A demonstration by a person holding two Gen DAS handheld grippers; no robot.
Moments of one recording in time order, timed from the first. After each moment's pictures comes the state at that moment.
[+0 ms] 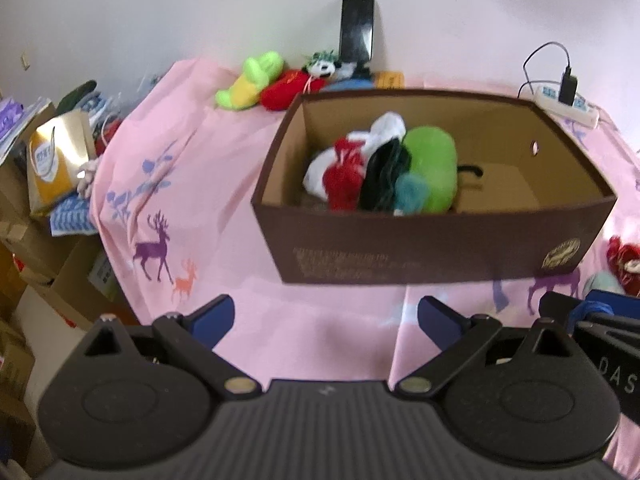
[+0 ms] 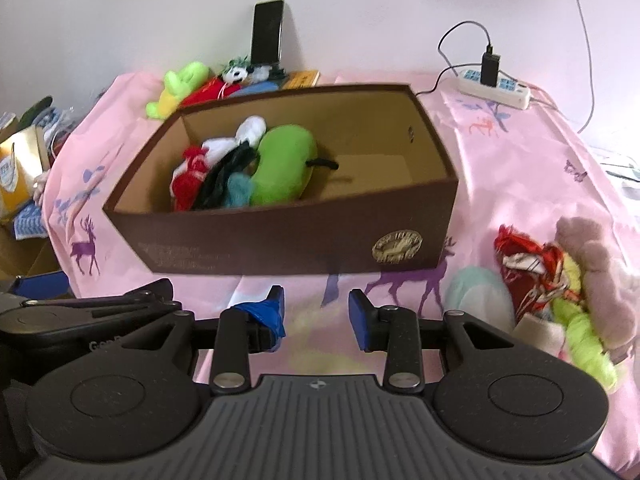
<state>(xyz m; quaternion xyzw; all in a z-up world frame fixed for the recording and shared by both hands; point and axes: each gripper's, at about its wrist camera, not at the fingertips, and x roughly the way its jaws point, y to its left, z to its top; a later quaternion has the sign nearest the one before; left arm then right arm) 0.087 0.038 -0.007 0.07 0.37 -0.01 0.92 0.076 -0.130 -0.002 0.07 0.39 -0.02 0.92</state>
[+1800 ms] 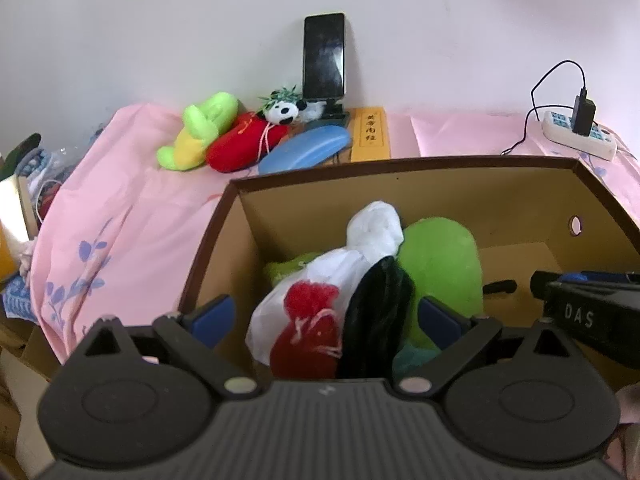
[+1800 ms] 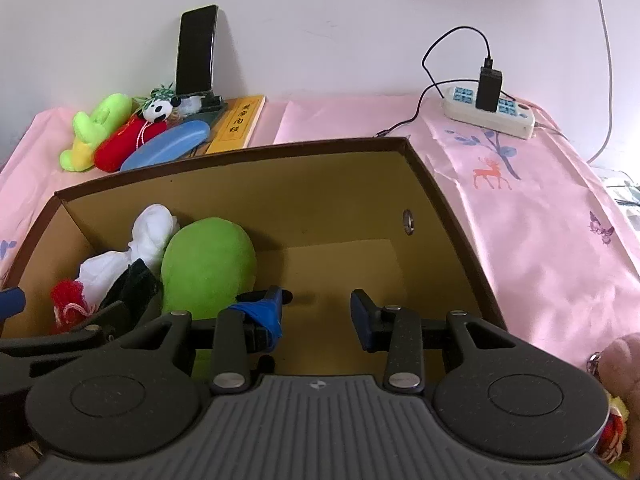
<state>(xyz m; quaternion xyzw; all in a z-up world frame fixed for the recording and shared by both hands) 0.241 0.006 -0.021 0.09 0.35 -0.04 0.93 0.236 -0.164 -0.033 0.07 0.39 -0.10 0.91</state>
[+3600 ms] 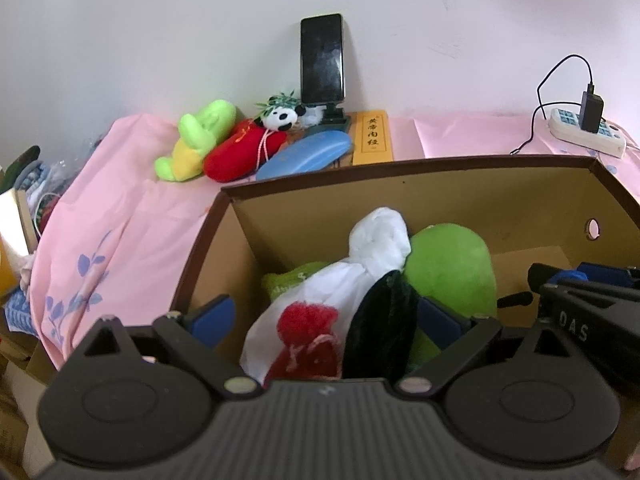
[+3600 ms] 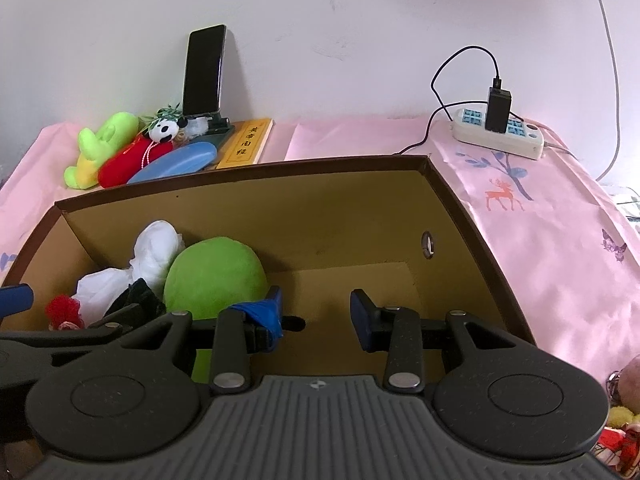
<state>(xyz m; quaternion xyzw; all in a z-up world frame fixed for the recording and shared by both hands) 0.255 -0.001 -0.031 0.10 0.33 -0.04 0.94 0.244 -0.159 -0.041 0.07 0.34 -0.09 0.93</state>
